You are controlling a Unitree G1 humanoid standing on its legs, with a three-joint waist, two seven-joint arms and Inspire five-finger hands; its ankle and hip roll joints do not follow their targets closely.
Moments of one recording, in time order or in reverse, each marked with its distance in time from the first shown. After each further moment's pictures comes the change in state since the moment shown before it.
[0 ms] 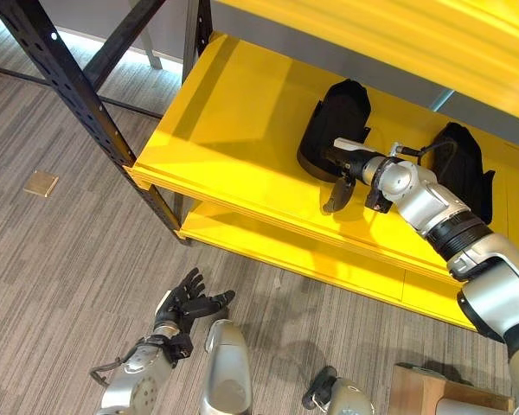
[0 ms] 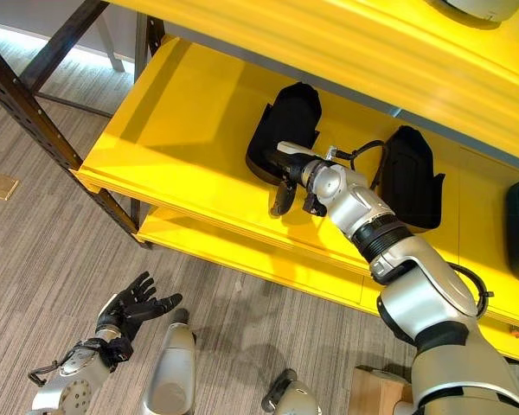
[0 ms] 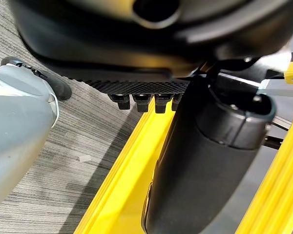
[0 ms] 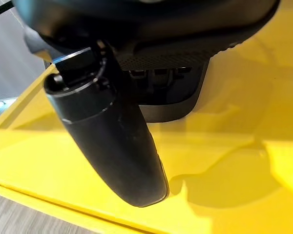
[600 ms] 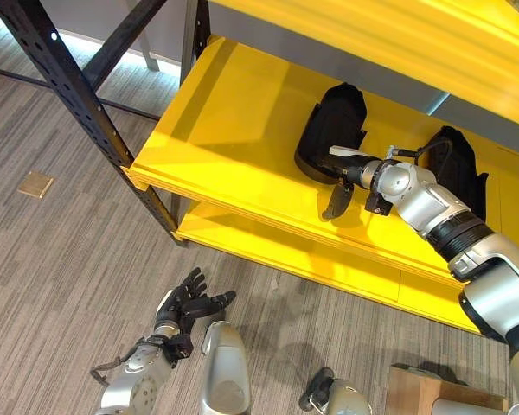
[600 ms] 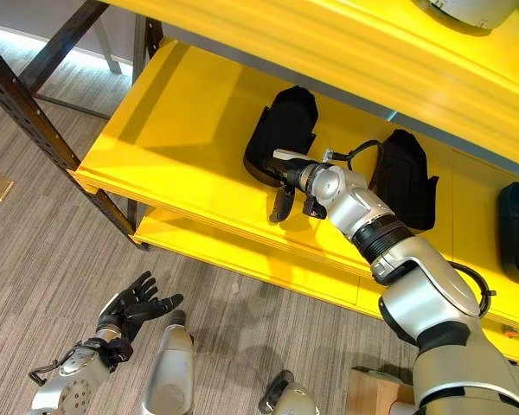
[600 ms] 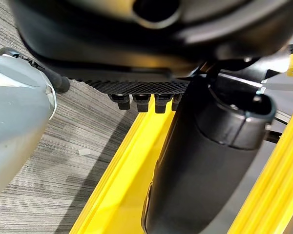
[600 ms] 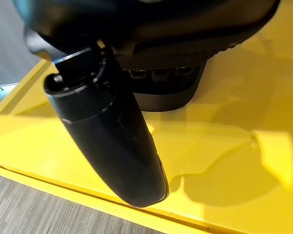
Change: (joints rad) left arm -0.004 0.001 0.000 0.000 0.001 0.003 -0.020; right arm 0.000 -0.013 0.019 -0.015 0.000 0.002 0.061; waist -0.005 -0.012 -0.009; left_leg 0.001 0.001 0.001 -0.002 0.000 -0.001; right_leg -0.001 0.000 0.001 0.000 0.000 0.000
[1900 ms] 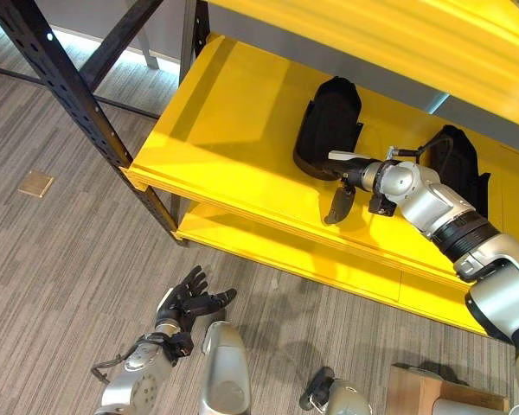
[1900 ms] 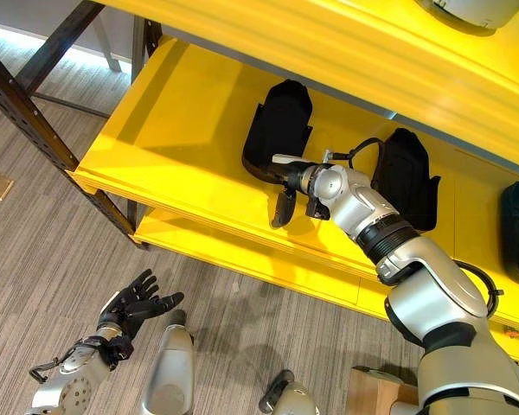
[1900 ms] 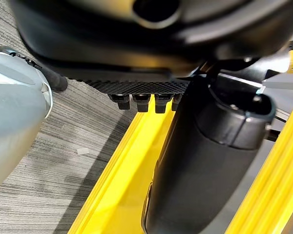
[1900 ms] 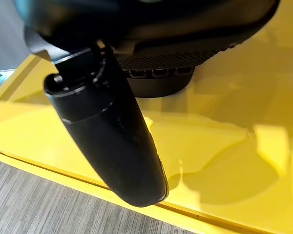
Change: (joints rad) left arm -0.007 0.000 0.000 0.000 0.000 0.001 -0.005; right arm 0.002 -0.029 0.020 -0.037 0.000 0.002 0.060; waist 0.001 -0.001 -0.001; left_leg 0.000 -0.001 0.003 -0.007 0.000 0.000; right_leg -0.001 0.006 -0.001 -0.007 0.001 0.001
